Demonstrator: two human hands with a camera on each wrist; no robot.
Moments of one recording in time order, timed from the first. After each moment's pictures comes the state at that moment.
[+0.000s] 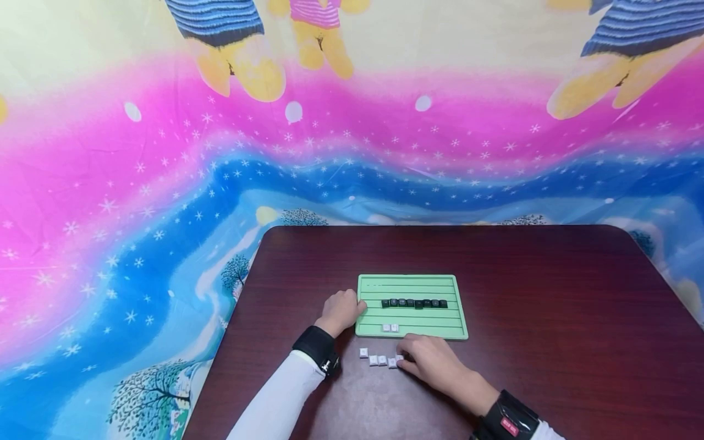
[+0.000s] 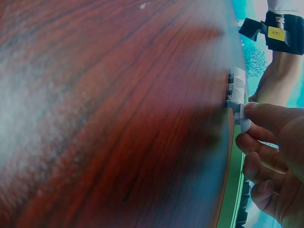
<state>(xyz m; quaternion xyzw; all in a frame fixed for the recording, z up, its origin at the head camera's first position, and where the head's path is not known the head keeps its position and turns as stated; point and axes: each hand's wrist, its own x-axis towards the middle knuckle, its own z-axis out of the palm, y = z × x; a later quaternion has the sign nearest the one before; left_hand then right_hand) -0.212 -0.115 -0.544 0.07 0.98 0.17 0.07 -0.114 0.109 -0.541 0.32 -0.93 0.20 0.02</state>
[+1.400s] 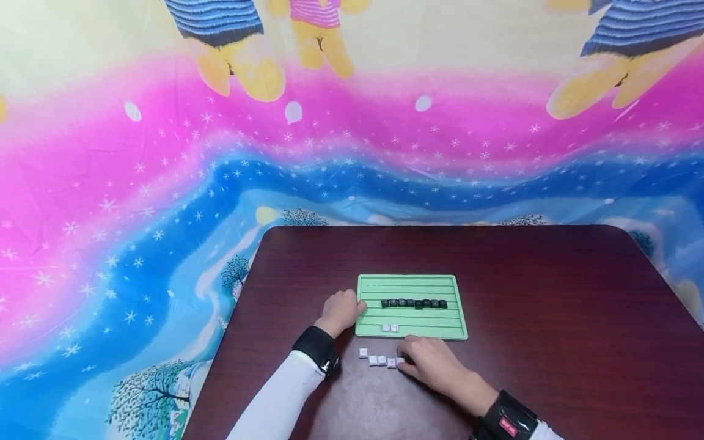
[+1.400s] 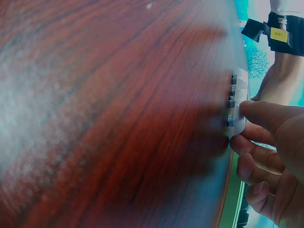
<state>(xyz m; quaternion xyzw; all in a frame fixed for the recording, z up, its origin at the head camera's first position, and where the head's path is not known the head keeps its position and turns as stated) -0.210 -0.115 -0.544 0.07 0.98 0.18 0.07 -0.114 0.109 -0.542 0.32 -0.93 0.19 0.00</state>
